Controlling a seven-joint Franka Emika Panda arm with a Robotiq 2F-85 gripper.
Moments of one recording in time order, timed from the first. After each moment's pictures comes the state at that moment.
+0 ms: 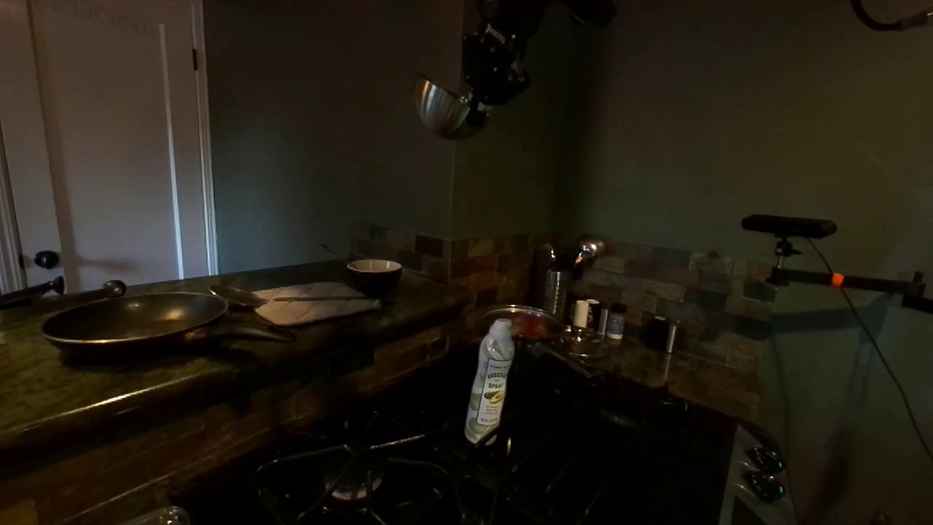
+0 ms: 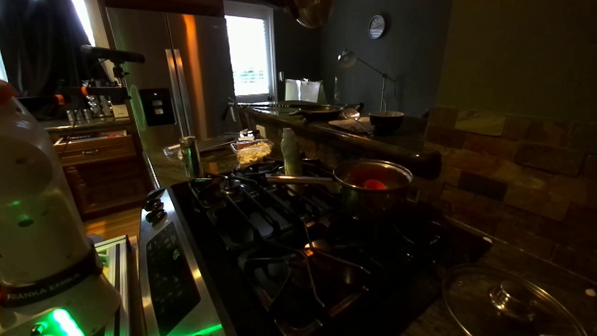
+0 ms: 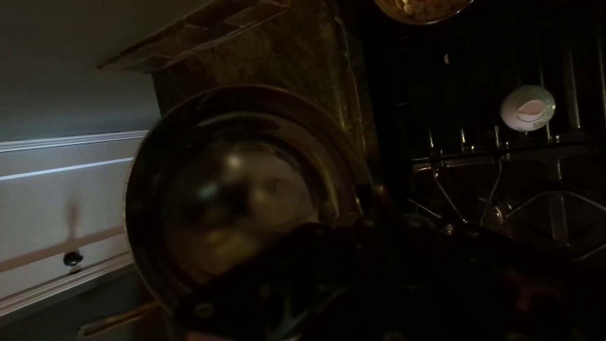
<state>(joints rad) 0.21 -0.31 0.06 -1.81 -0.44 1.97 -0.96</state>
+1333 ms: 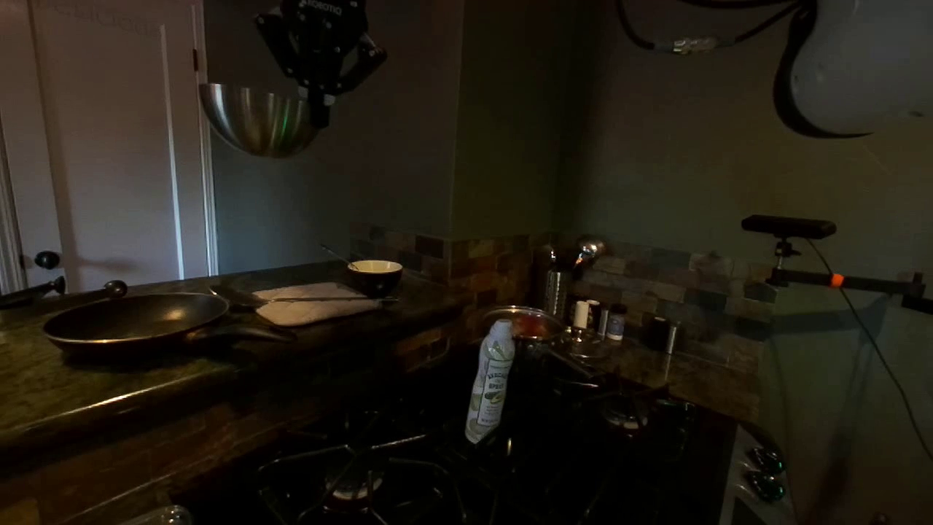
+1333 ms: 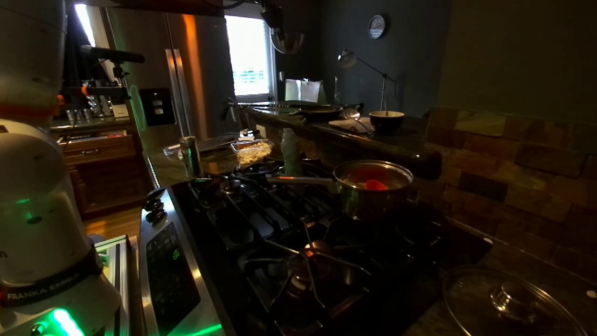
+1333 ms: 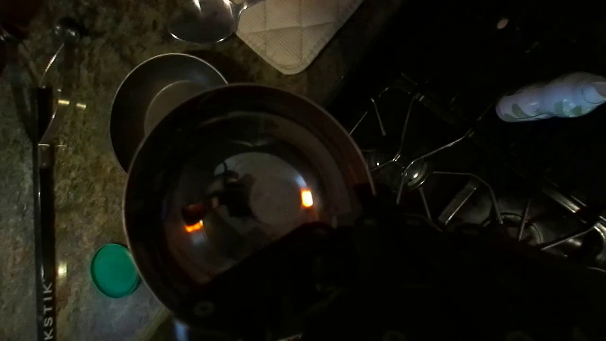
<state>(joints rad) 0.33 0.30 0.25 -1.01 -0.40 1.57 -1.69</state>
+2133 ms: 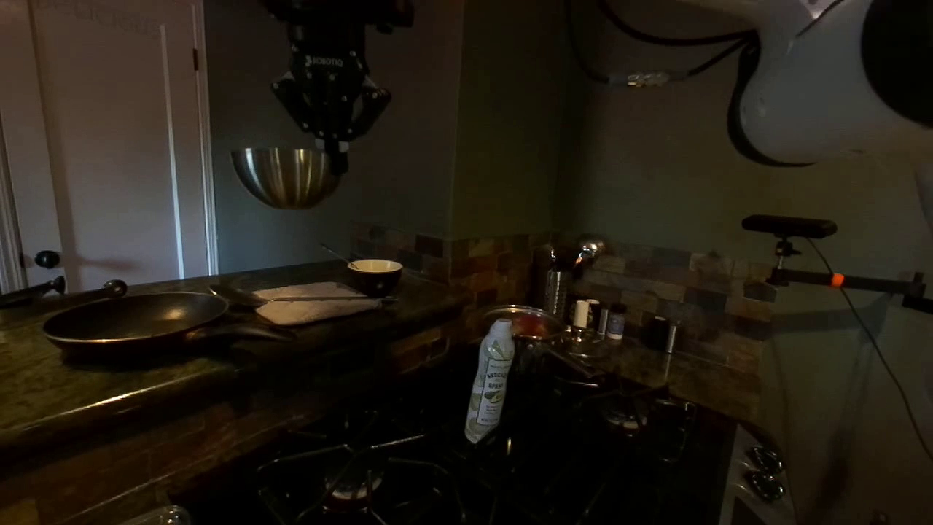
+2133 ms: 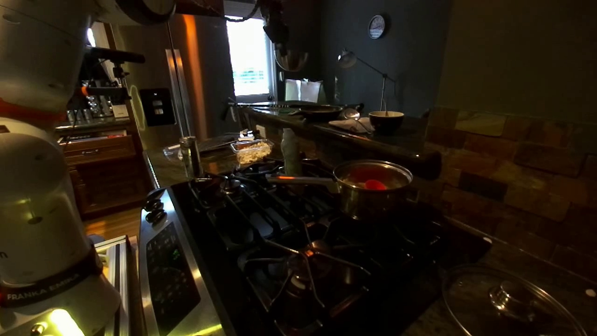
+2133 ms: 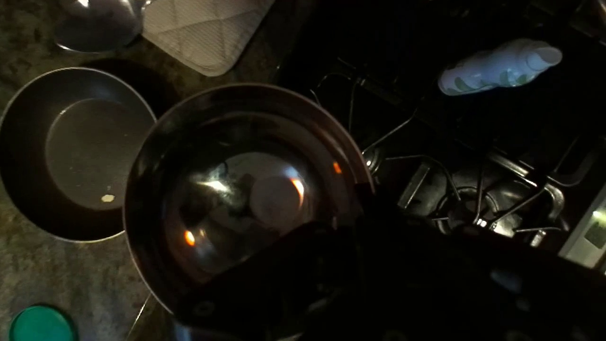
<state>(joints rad) 0.34 0.44 0.24 -0.88 -0.41 1.38 -1.60</state>
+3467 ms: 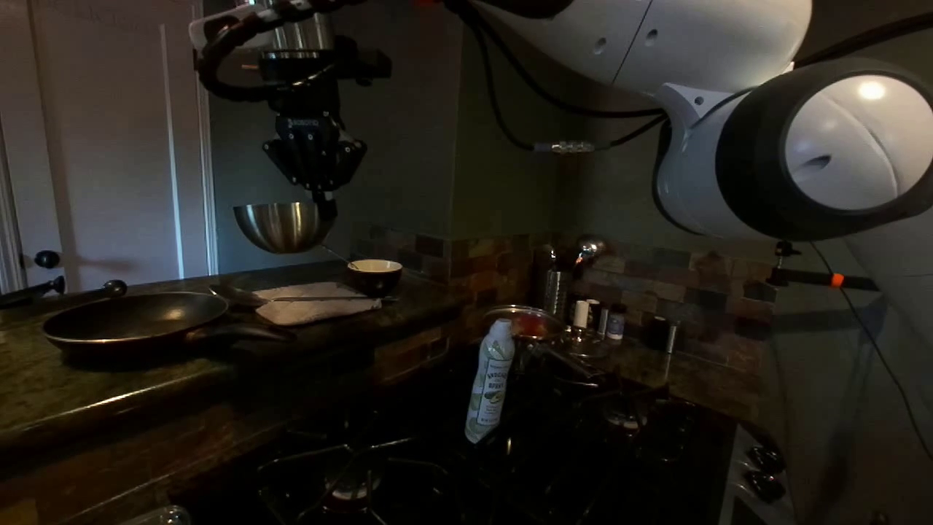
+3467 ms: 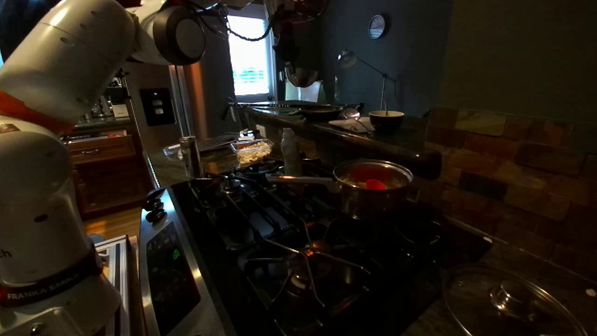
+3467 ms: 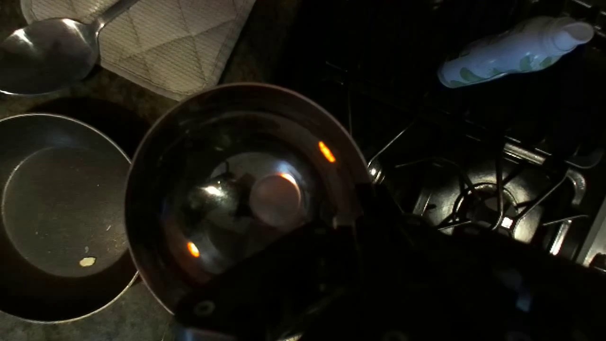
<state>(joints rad) 0.42 0.71 0.12 -0.54 -0.40 1.24 -1.55</state>
